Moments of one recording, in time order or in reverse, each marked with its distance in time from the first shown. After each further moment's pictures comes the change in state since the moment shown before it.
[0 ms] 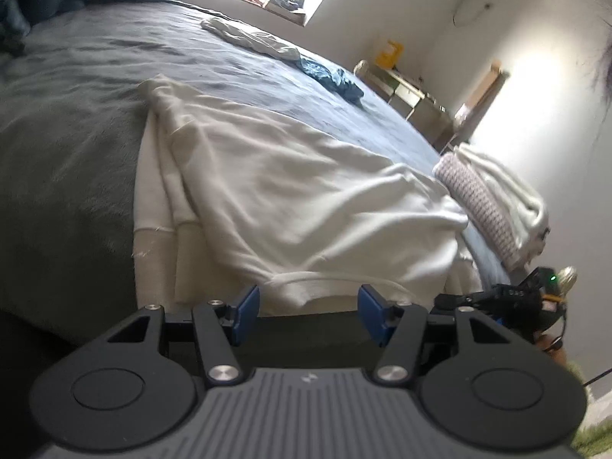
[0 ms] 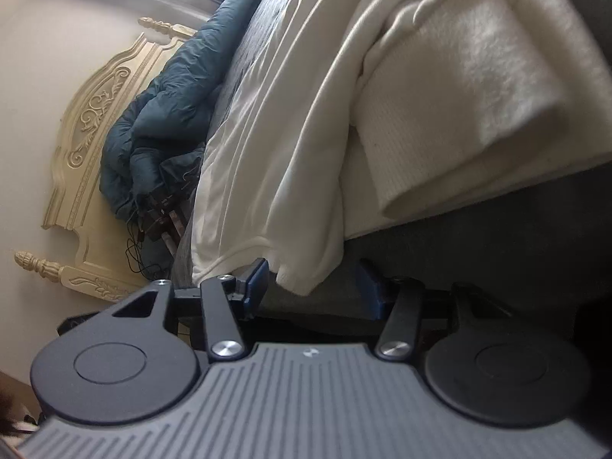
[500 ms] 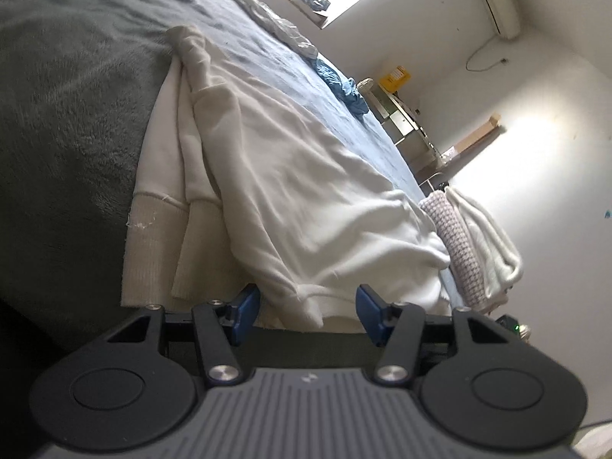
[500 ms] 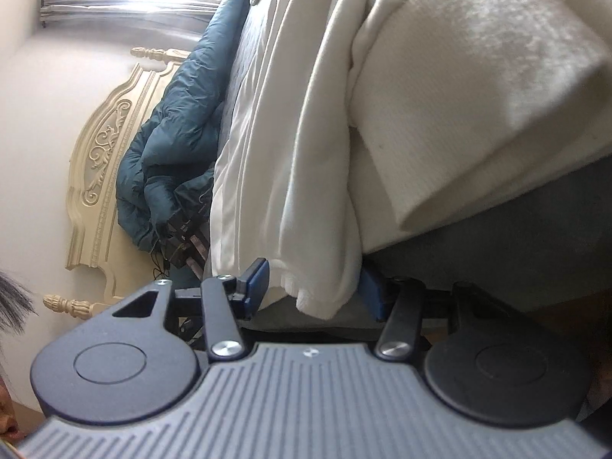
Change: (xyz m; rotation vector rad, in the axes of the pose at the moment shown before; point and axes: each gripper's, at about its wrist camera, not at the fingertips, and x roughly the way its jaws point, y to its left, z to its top) left arm 0.029 0.047 -0.003 -0.246 0.006 -0.166; right arm 0.007 -0.004 -0.003 0.118 -0.011 0.063
